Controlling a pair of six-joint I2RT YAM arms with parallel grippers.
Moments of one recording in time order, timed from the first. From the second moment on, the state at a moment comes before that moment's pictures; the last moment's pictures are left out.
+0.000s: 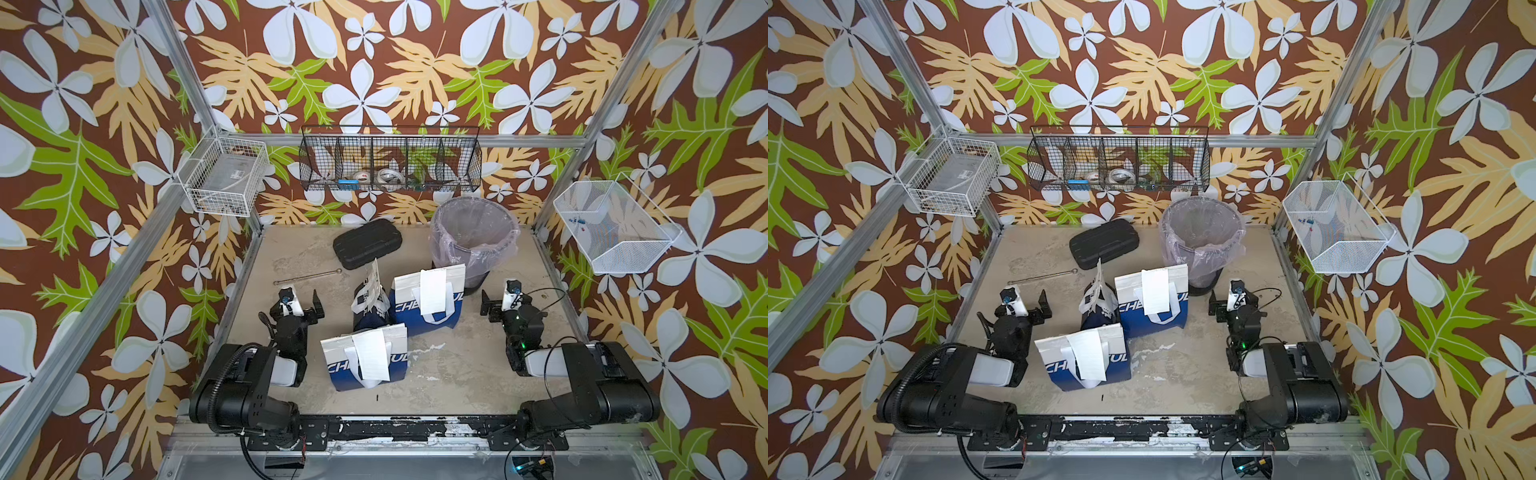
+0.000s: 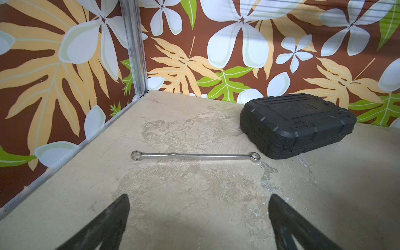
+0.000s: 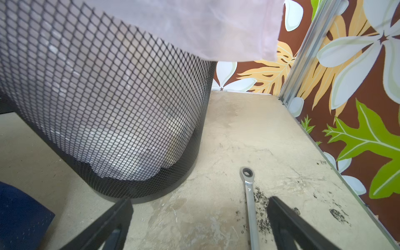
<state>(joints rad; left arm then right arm) -0.07 1.45 0.14 1.20 -0.27 -0.12 0.02 1.47 0.22 1.05 0.04 -0.08</state>
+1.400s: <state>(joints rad) -0.07 0.88 0.64 0.44 -0.07 -0.16 0.08 1.07 0.66 0.31 -0.14 0.00</state>
